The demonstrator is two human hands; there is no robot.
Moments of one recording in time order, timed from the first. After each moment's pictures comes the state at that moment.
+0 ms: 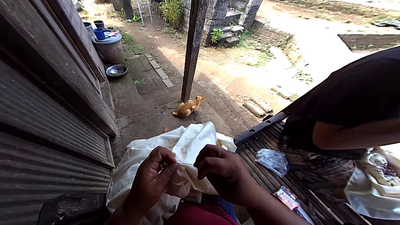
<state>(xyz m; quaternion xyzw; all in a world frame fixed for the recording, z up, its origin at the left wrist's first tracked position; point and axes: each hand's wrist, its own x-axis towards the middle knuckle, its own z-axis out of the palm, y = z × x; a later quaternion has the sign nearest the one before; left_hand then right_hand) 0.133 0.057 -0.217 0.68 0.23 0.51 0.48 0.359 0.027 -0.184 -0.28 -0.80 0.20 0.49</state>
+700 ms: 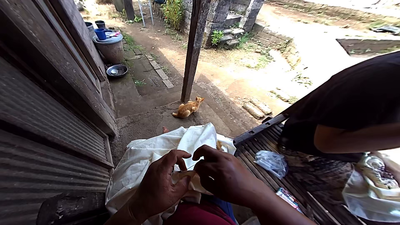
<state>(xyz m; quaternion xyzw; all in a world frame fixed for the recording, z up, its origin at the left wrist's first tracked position) 0.144 0.051 -0.206 0.81 0.30 0.40 0.30 0.363 0.026 -0.183 -0.39 -0.87 0.04 0.31</state>
